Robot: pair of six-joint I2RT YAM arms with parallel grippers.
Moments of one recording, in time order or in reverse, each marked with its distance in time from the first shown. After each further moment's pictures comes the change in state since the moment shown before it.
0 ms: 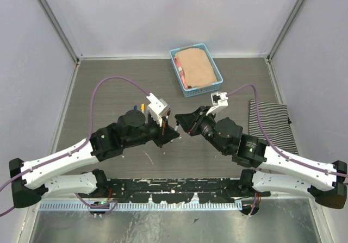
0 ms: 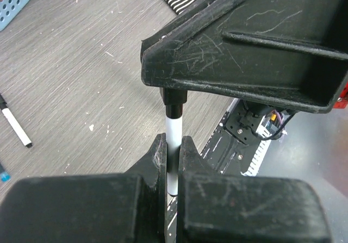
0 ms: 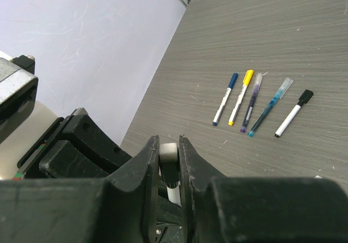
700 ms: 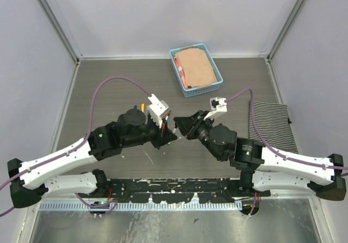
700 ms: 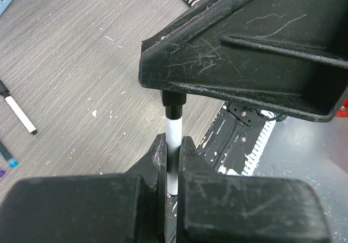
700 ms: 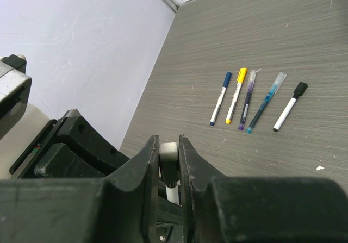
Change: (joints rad) left arm -0.001 0.000 0.043 -0.105 0.031 0.039; right arm 0.134 0.033 0.004 -0.022 0.215 0.056
